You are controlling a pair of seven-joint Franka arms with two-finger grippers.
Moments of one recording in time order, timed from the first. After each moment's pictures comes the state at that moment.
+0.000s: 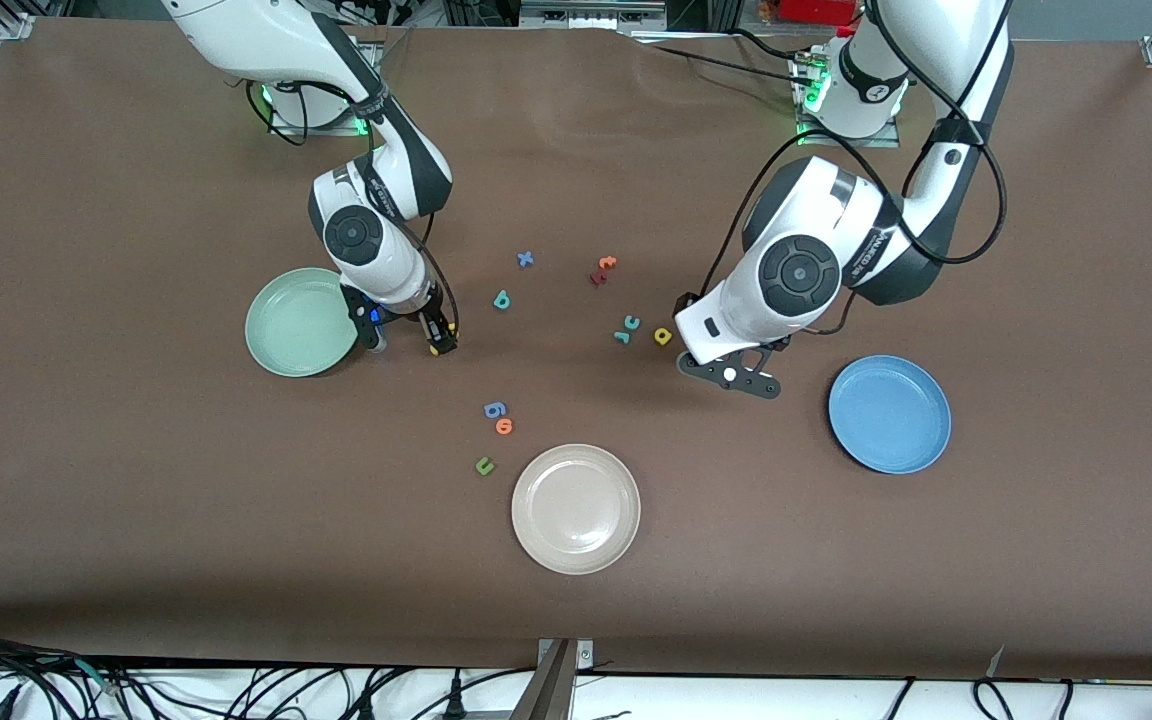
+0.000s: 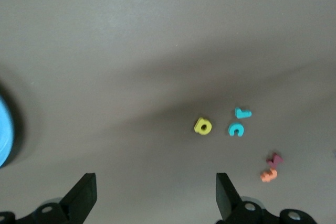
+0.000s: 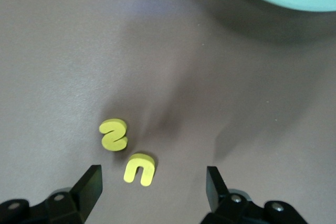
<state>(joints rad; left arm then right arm) -0.42 0.48 -0.08 -1.60 -0.08 1.90 -0.17 0.41 0.45 0.12 -2.15 0.08 2.58 1.57</state>
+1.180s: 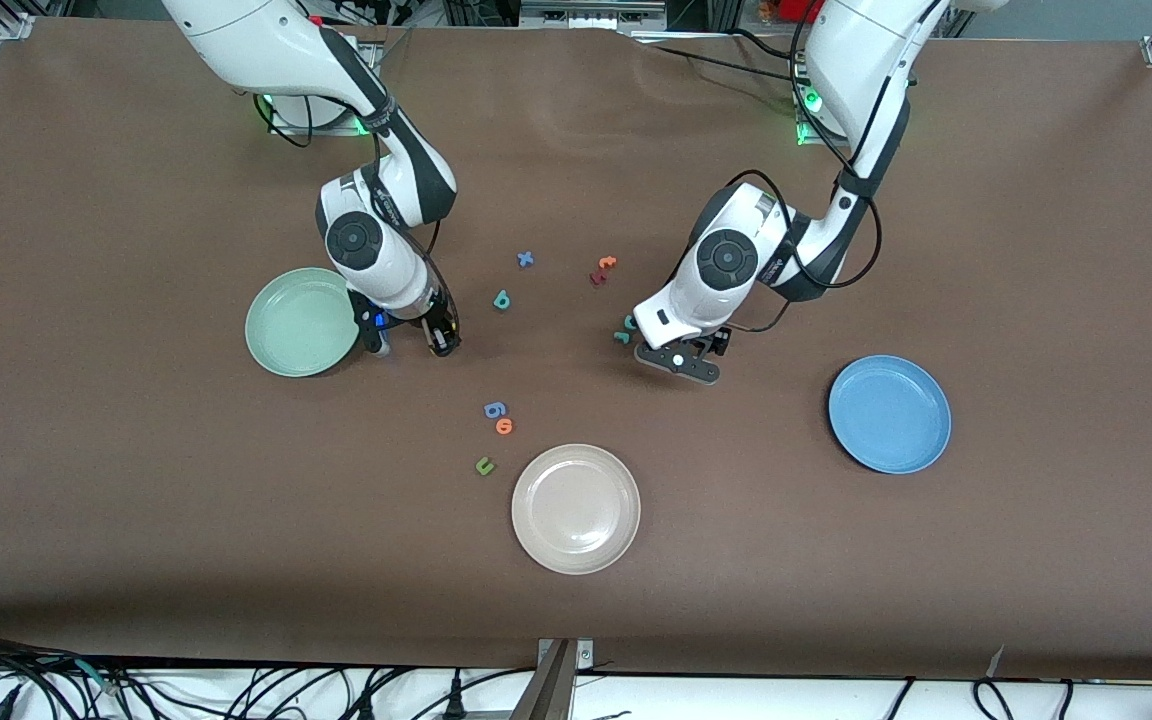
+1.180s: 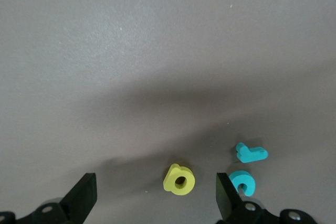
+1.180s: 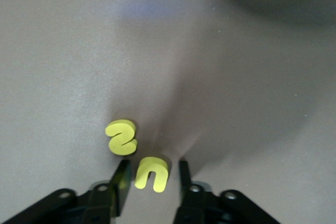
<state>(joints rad) -0.51 0.57 -0.09 -1.91 -0.08 2.44 -0.23 0.41 0.49 0.12 -2.14 0.13 2.65 1.57</state>
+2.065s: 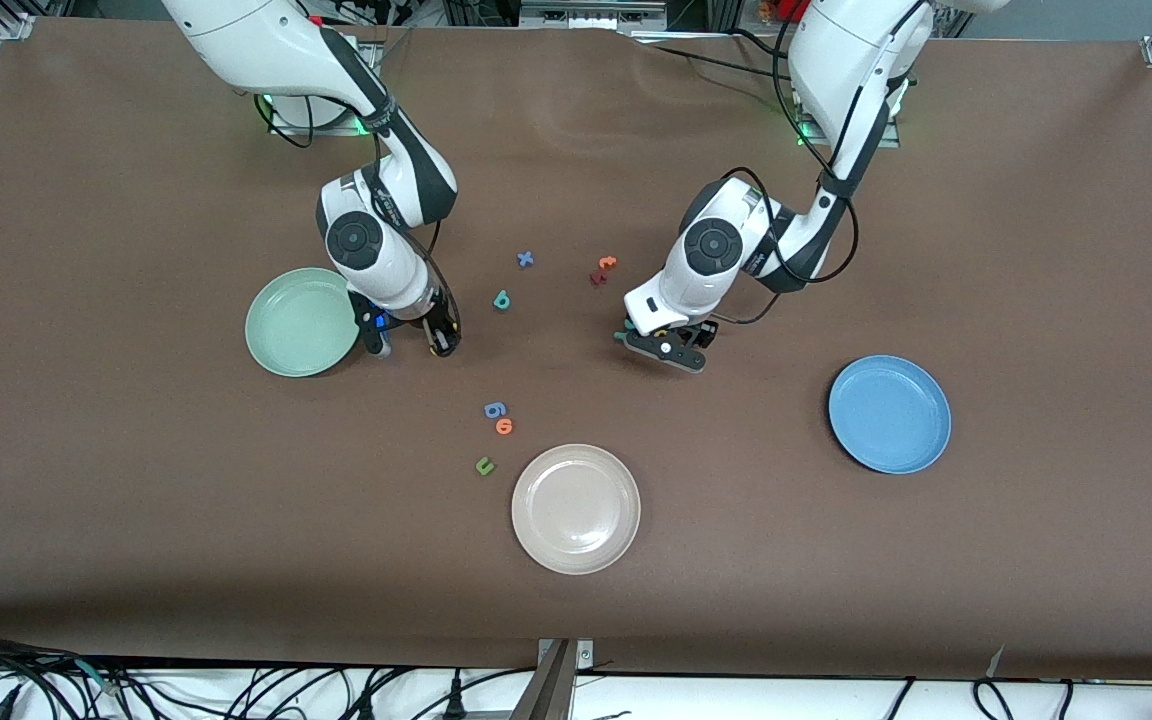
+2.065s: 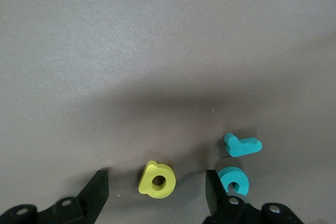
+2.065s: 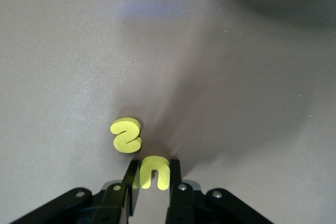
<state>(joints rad) -0.55 0.59 -0.09 -1.97 -0.08 2.54 -0.23 0.41 0.49 0.13 -2.14 0.13 2.64 1.56</state>
